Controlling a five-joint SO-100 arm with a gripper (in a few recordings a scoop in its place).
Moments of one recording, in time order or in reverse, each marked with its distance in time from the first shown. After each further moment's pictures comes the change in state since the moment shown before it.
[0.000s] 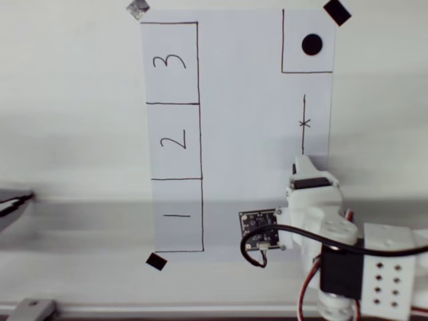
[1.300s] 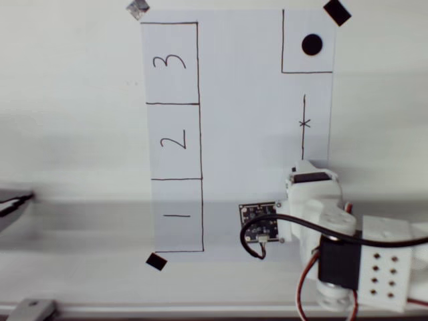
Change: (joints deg) arm 1.0 -1.0 1.1 -2.0 0.4
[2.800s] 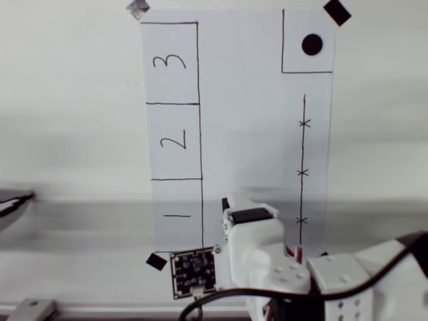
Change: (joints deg) arm -4.0 -22.2 -51.5 11.2 8.2
